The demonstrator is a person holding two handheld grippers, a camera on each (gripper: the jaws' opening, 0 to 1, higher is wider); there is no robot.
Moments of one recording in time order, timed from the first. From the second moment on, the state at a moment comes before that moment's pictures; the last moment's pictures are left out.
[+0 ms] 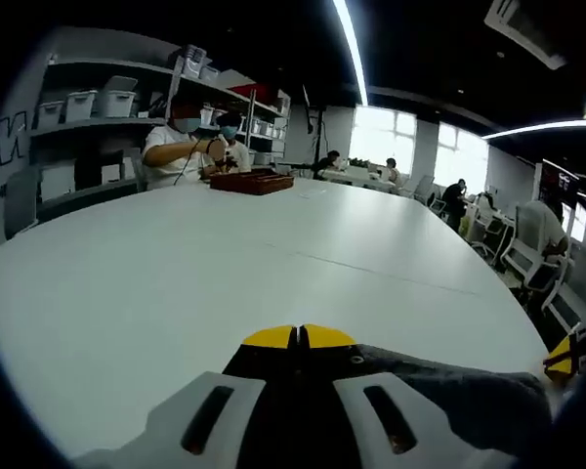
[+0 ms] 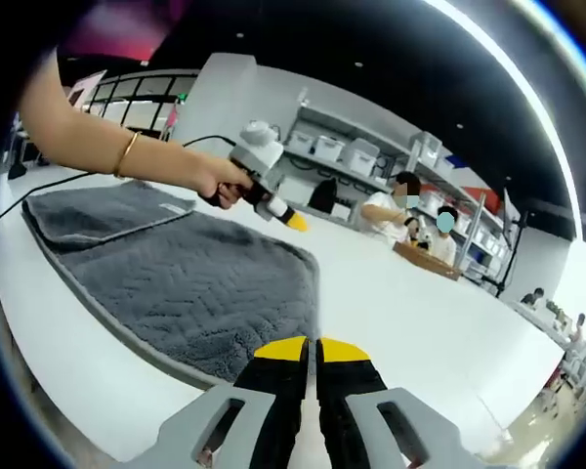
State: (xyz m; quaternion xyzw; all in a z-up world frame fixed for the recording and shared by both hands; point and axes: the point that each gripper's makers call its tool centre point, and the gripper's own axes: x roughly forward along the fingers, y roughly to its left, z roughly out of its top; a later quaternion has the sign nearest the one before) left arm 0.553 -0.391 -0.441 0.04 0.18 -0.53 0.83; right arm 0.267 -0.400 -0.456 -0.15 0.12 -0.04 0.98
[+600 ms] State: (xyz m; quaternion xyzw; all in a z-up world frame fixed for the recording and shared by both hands) left arm 0.563 -0.333 -0.432 0.07 0.17 -0.50 0.85; right arm 0.271 -0.358 -0.445 -0.09 0.10 0.01 0.99
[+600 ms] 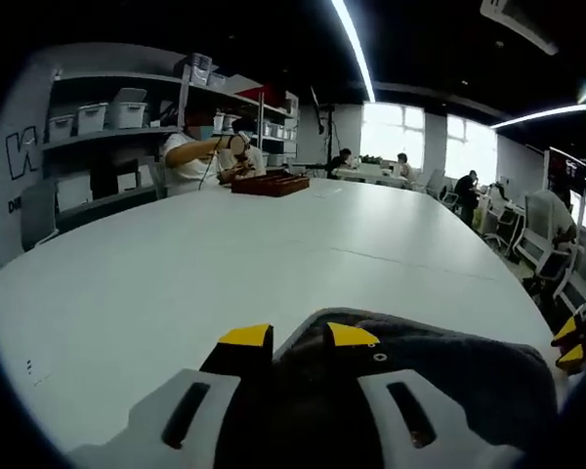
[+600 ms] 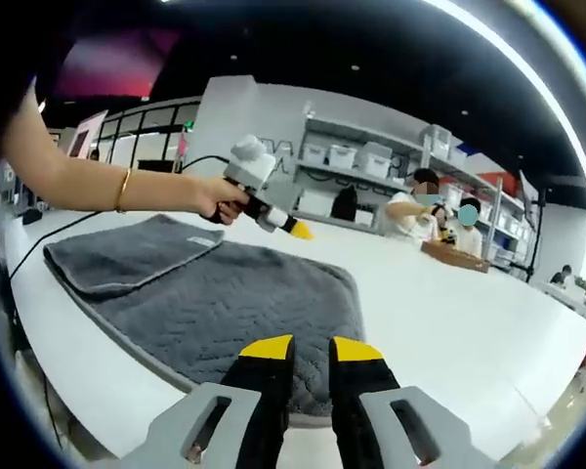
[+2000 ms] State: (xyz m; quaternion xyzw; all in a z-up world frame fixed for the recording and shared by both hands) left arm 0.580 -0.188 -0.439 0.17 0.19 -0.46 0.85; right arm 0.286 -0.281 -0.434 -0.10 0.10 0.09 0.99
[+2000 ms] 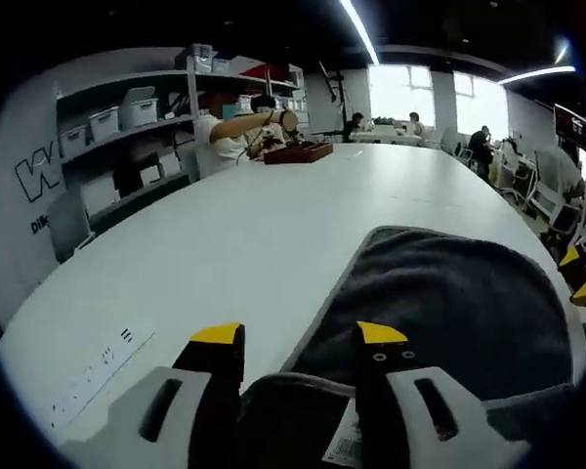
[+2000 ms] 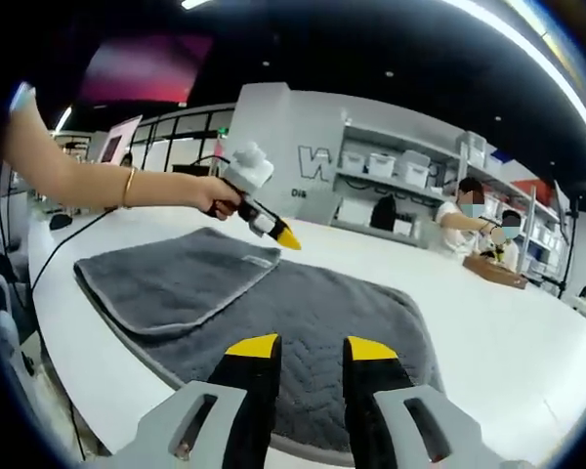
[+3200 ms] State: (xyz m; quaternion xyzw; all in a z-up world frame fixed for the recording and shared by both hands) left arm 0.589 -0.168 -0.473 0.34 0.21 -0.52 0.76; right arm 0.284 -0.277 -0.434 -0.10 0.10 0.11 0.98
